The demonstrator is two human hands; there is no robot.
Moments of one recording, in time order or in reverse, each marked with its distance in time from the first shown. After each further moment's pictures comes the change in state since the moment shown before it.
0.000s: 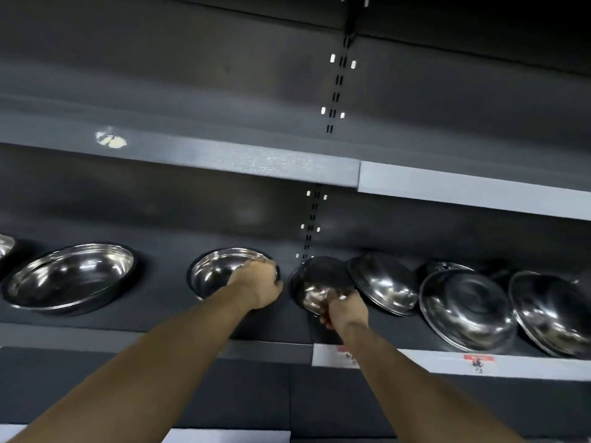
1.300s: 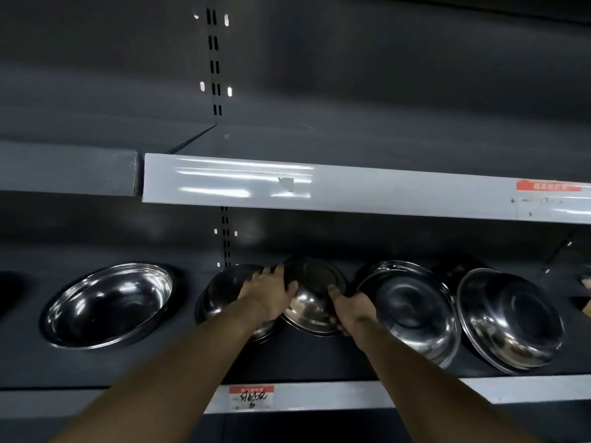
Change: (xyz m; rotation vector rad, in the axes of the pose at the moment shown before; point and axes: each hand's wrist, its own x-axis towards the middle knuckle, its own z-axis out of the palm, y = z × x) left_hand 0.111 0.202 0.073 -0.138 -0.104 -0.028; right_hand 0.168 0.048 -0.162 -0.198 -0.017 0.104
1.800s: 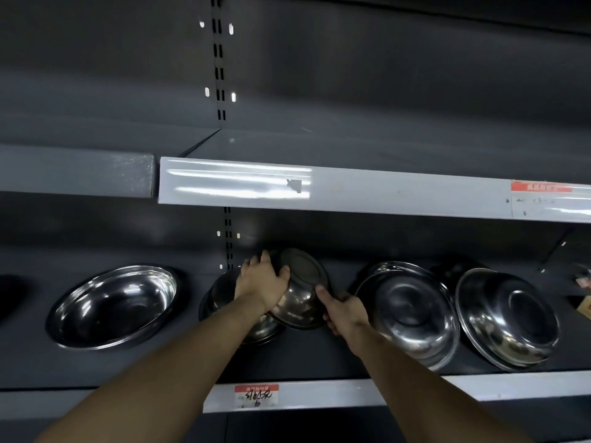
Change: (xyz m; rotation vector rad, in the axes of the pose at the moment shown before) left_hand -0.006 -0.007 -0.015 -0.285 0.210 -0.097; right_hand -0.020 0.000 0.013 0.253 -0.124 -0.096
